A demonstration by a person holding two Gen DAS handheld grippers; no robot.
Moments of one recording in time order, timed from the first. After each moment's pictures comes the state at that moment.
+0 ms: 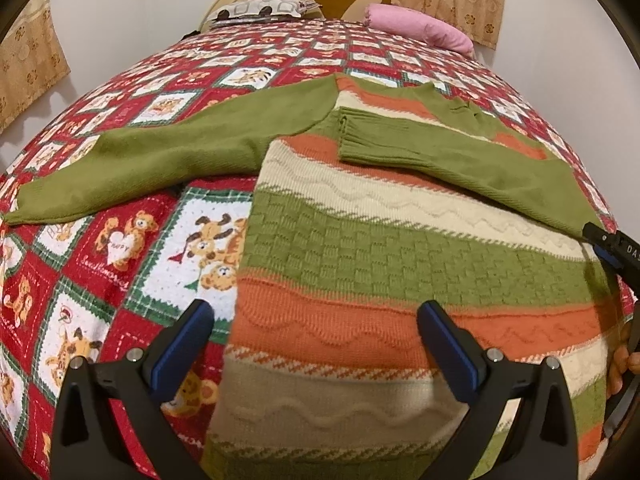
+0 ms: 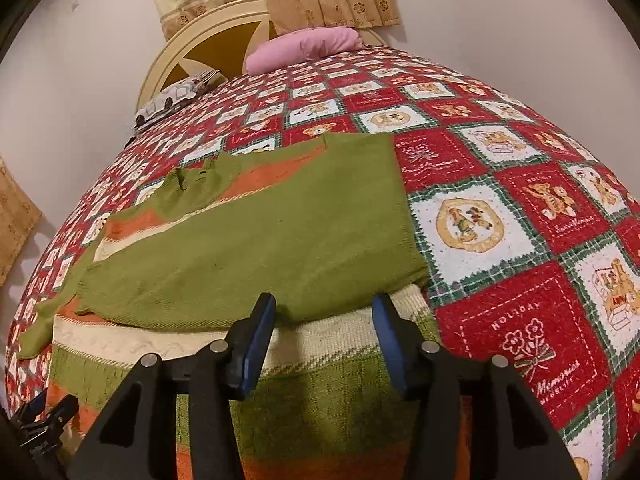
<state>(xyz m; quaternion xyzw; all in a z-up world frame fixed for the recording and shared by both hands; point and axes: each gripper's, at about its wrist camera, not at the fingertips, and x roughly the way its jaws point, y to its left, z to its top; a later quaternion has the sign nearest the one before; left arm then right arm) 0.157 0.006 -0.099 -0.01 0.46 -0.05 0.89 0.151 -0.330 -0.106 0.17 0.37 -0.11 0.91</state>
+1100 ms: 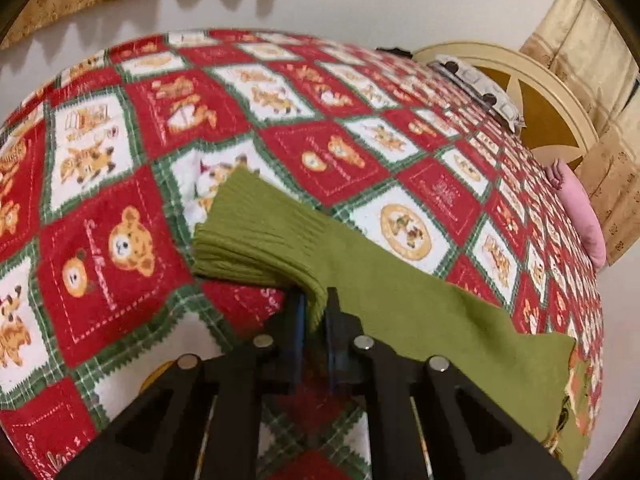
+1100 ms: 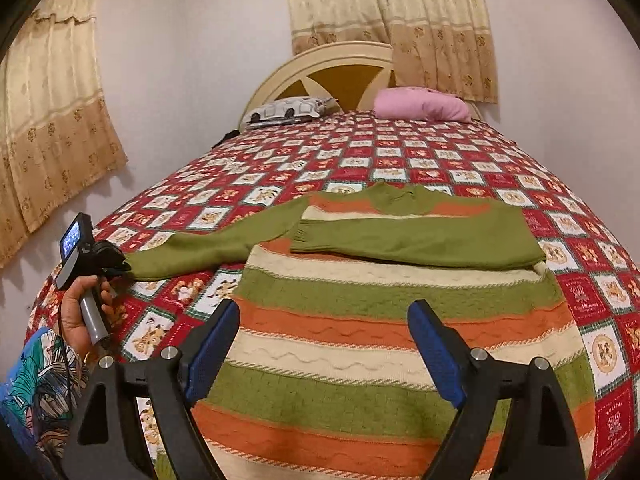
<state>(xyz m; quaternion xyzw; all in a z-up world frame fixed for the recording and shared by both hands) 0.239 0.313 -0.105 -0.26 0.39 0.18 0.86 0.033 -0.100 -0.023 0.06 0.30 0.01 0.95</state>
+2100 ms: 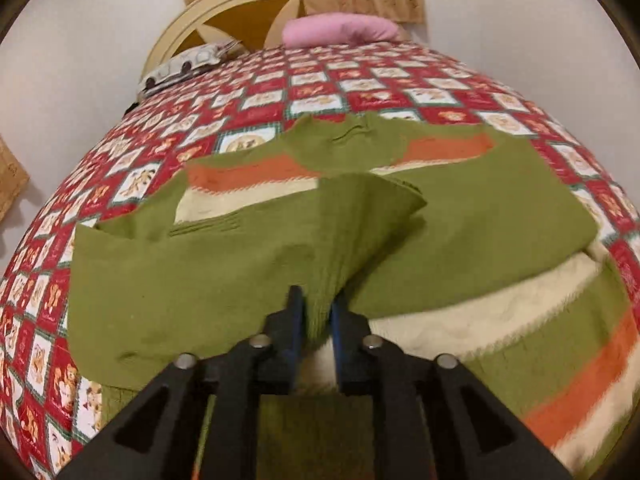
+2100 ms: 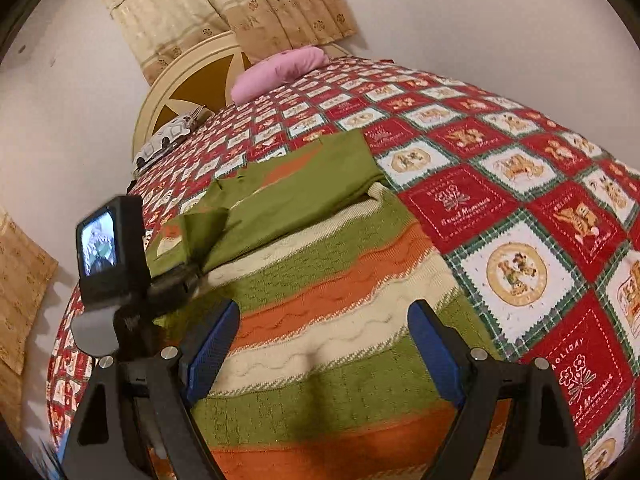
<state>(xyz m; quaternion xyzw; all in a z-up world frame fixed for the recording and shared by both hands) 0.193 -0.112 -0.078 0.12 0.40 -0.12 0.90 0.011 -0.278 -0.058 0.26 0.33 -0.14 0.90</state>
